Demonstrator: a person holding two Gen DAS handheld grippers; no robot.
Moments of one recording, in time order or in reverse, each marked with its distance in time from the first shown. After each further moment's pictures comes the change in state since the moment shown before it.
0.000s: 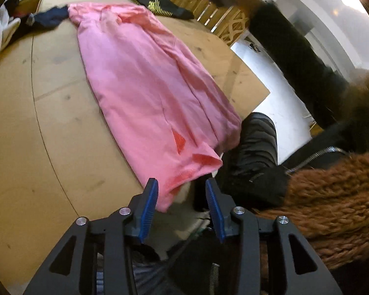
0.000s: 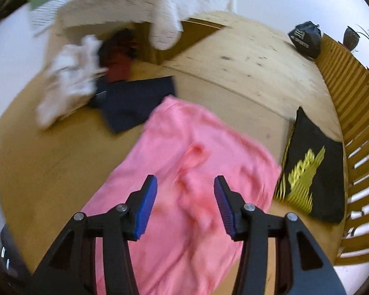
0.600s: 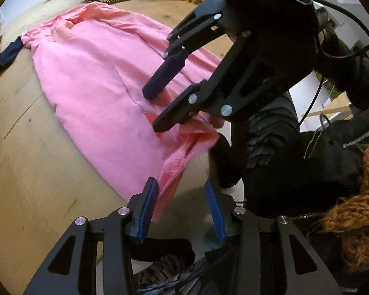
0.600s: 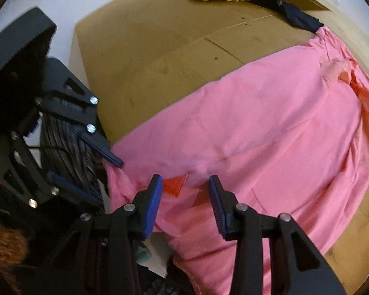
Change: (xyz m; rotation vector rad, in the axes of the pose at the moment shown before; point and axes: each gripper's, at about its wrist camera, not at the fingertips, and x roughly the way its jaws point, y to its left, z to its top) left arm 0.063 -0.041 -0.014 0.265 0.170 0.120; right arm 0.012 0.208 -0.211 -0.324 0.256 0.271
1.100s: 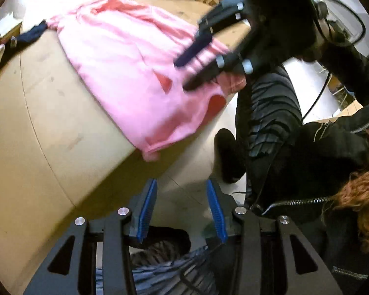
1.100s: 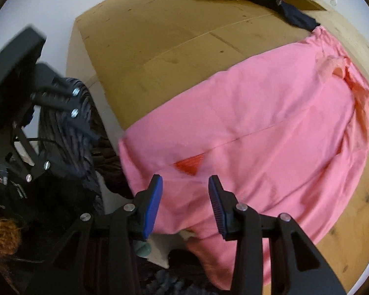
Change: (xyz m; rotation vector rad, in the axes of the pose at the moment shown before) left arm -0.026 -0.007 -0.045 -0.058 -0.051 0.062; right arm -0.013 0.029 -0.013 -0.007 -0.010 0.024
